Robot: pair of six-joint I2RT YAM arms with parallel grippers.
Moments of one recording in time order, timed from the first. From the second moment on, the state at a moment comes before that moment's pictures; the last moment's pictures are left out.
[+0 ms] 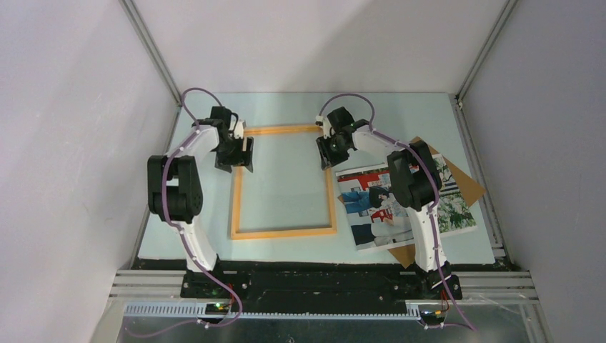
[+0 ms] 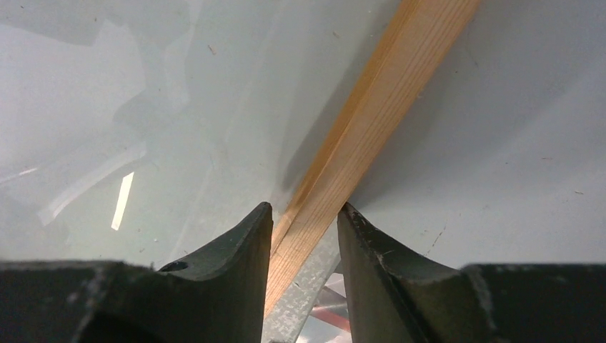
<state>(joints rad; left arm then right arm) -0.05 1.88 1.40 -0.80 0.15 -0.01 0.50 2.22 1.73 -0.59 -0.25 0.08</state>
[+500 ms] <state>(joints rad) -0.04 1.94 1.42 -0.79 0.14 0.00 0.51 2.17 1.65 -0.59 -0.28 0.07</state>
